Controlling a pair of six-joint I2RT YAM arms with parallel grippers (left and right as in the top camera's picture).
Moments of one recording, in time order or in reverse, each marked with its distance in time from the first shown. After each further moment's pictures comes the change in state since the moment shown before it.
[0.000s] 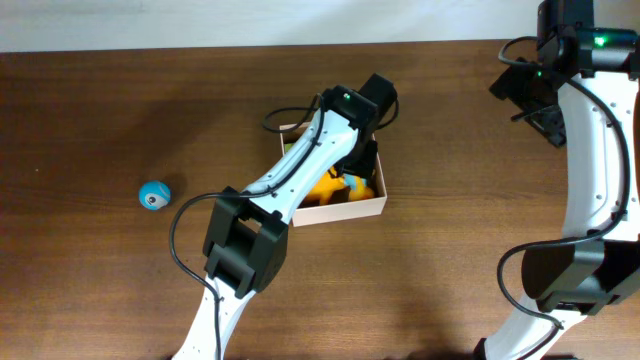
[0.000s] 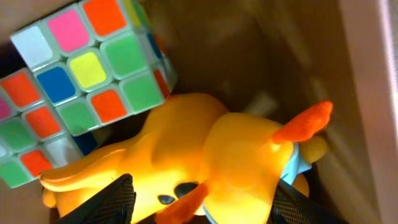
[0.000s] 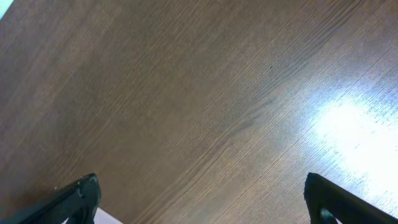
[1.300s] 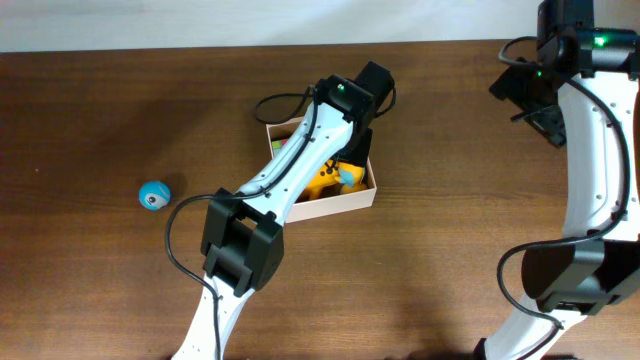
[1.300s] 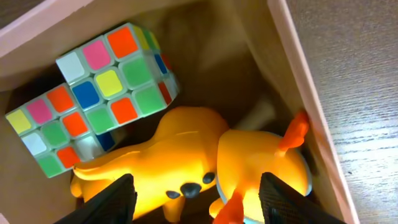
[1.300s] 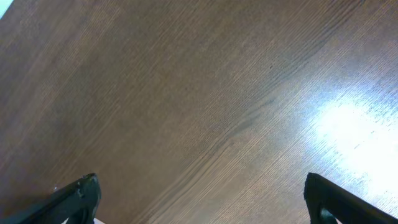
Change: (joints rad) left arm 0.016 0.002 0.082 -0.045 -0.084 0.000; right arm 0.000 0.000 0.000 0.000 0.000 -0.001
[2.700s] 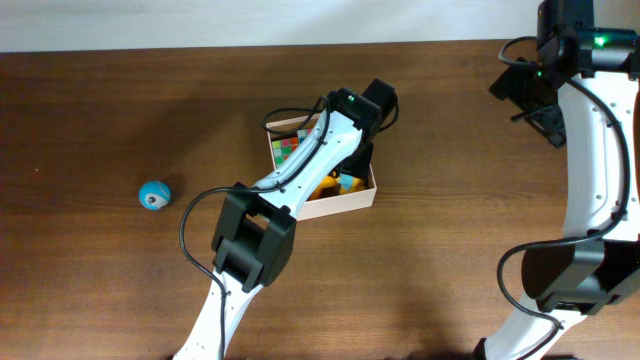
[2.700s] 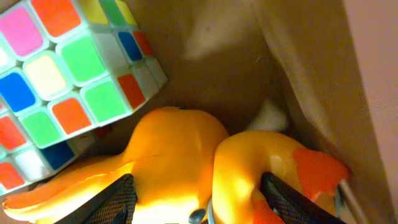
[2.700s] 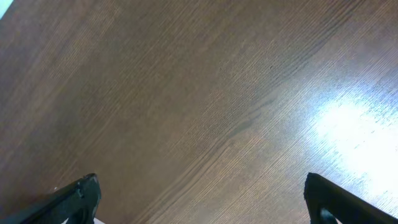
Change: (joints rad) left arm -0.021 0.068 -0.039 0.019 -0.013 -0.027; right arm 0.000 0.000 0.000 0.000 0.000 0.001
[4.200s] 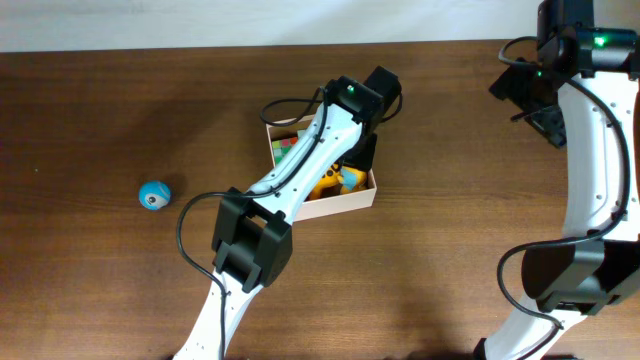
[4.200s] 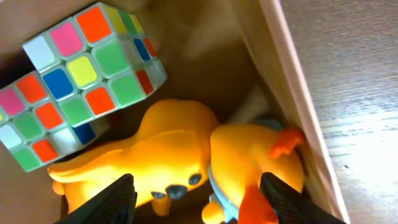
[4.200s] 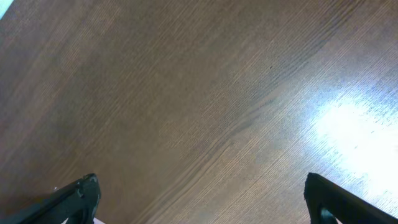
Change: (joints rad) left arm 0.000 -0.005 0.125 -0.095 0.026 0.000; right arm 0.000 0.000 0.000 0.000 0.000 0.000
